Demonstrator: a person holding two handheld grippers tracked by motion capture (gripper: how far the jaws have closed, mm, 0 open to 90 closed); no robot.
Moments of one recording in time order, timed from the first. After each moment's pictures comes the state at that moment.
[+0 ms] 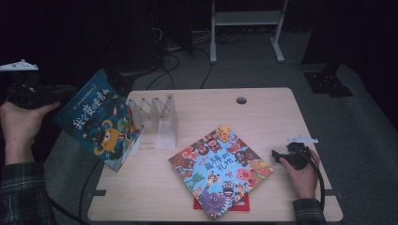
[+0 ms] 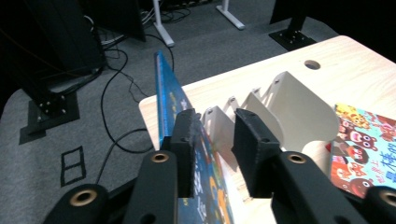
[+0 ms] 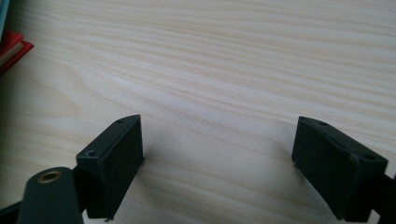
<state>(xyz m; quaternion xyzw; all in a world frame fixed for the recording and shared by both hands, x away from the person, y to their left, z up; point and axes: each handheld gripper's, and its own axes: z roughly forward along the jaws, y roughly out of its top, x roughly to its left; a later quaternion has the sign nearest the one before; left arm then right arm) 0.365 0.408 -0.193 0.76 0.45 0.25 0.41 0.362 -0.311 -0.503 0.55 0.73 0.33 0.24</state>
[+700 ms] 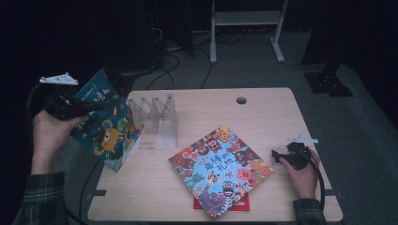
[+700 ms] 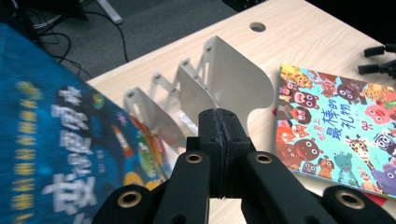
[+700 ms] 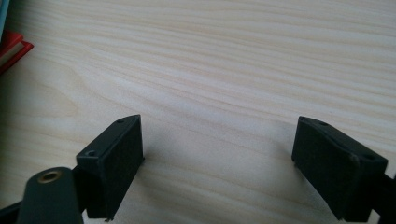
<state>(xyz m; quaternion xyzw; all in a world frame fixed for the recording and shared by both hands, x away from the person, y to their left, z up) 0.360 0.339 -0.228 0.82 0.39 0.18 0.38 0.362 -0.311 -0.503 0.55 0.73 0.33 0.24</state>
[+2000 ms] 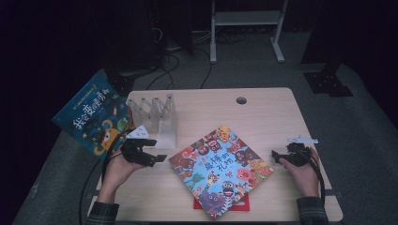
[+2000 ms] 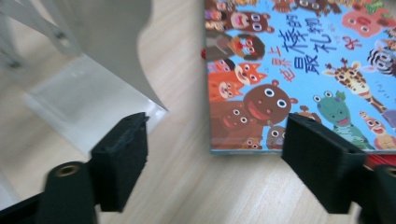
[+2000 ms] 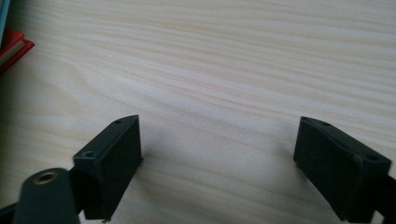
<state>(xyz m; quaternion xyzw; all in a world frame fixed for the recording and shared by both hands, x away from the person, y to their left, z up) 0.357 0.228 -0.408 0.88 0.28 0.09 0.37 0.361 -0.310 -0.503 0.55 0.73 0.33 0.23</state>
